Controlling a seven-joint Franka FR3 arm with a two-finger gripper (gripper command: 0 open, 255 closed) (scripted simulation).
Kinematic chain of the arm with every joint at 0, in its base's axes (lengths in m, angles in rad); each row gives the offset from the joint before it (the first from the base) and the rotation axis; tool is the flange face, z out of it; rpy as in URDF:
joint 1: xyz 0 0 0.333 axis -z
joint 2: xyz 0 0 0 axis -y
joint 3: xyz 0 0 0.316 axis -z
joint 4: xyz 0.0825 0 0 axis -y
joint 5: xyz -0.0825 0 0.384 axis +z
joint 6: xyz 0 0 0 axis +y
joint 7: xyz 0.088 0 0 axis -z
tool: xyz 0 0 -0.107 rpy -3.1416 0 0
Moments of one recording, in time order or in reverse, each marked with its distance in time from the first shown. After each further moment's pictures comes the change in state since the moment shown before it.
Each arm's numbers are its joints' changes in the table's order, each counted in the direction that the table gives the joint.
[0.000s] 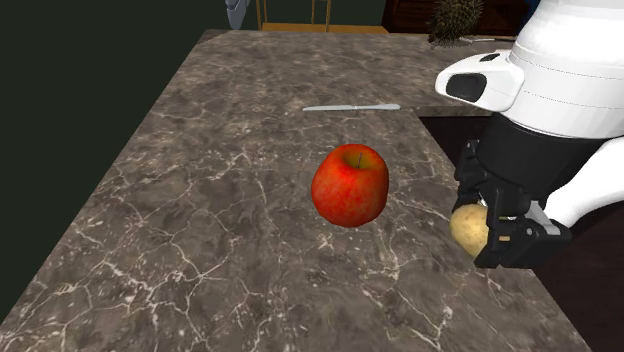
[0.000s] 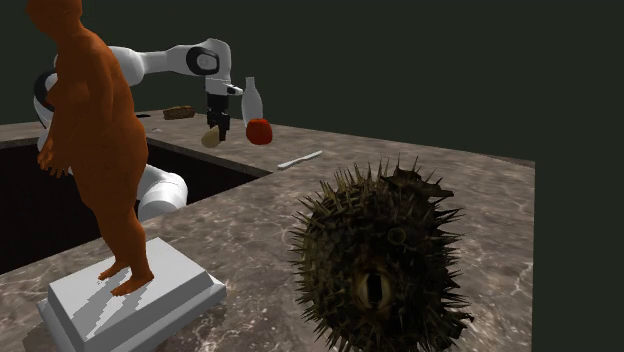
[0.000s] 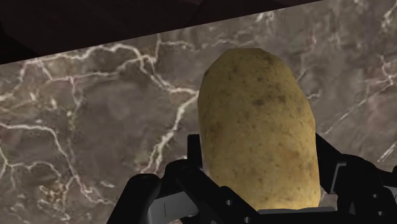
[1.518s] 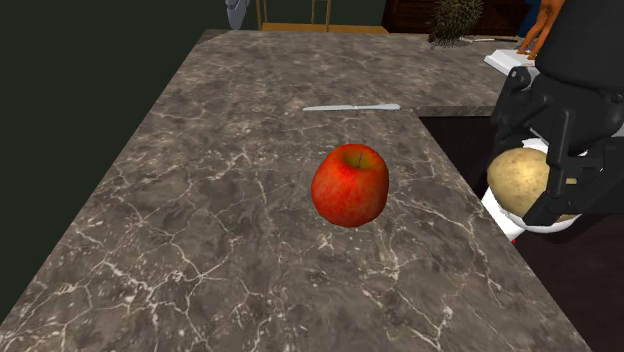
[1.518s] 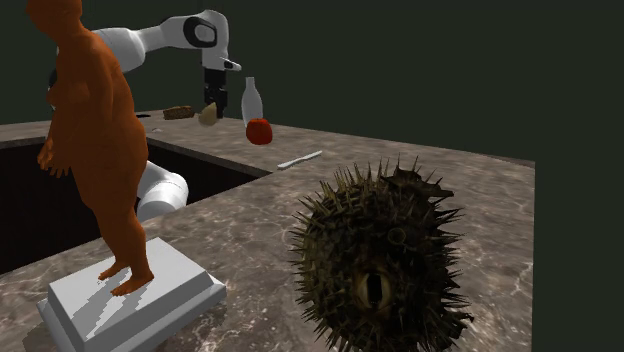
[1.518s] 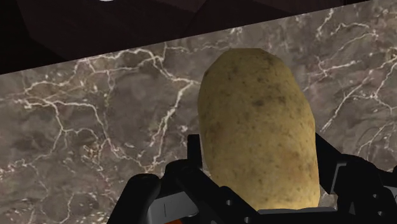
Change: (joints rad) arm 0.033 -0.101 0.040 0.273 -0.050 0.176 0.052
